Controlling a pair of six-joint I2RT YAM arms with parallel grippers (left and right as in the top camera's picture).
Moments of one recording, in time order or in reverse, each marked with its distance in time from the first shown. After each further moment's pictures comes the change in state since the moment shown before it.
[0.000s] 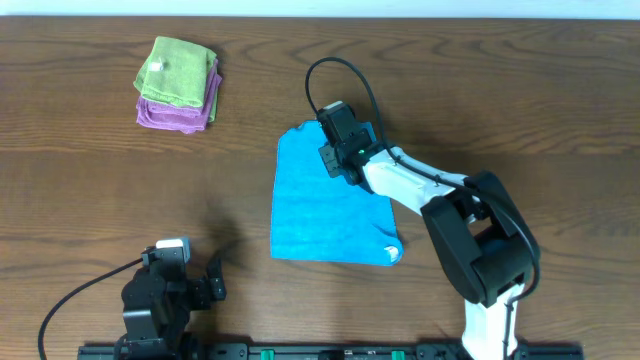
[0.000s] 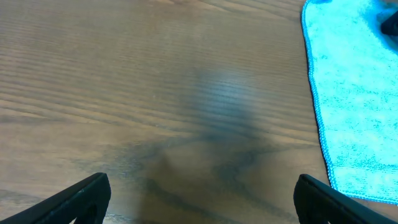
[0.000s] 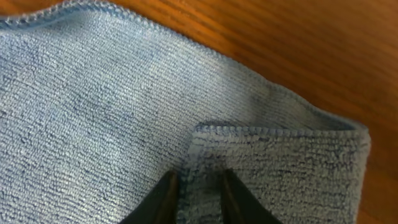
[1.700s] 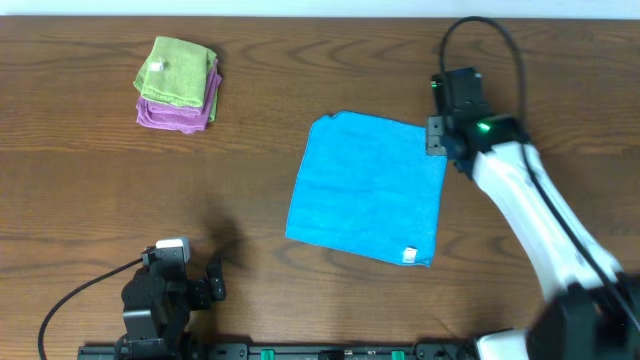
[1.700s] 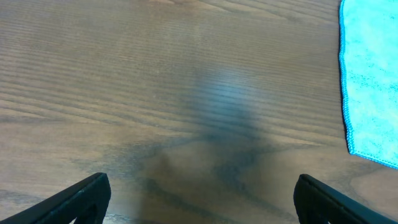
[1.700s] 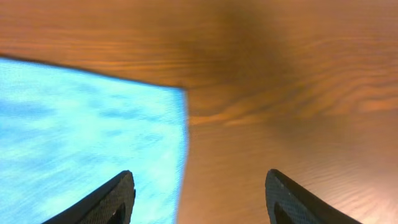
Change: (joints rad) left arm 0.000 0.000 0.000 0.001 0.000 0.000; right arm -0.338 -0.524 0.007 -0.565 0.106 0.101
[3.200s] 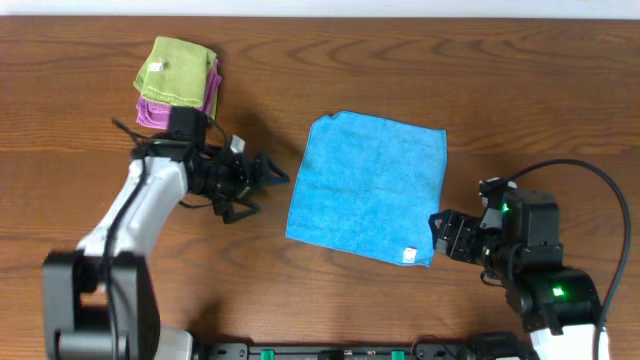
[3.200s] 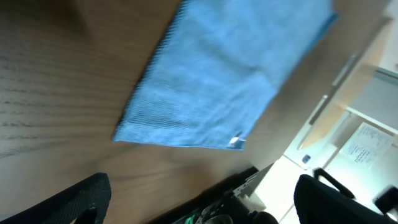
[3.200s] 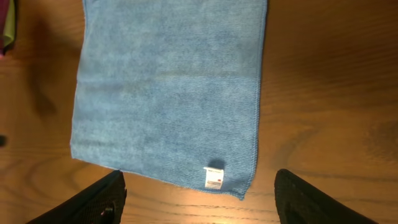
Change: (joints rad) left arm -0.123 1.645 0.801 0.059 0.719 -0.450; right arm -0.136 -0.740 -0.539 -0.102 -0.524 0.204
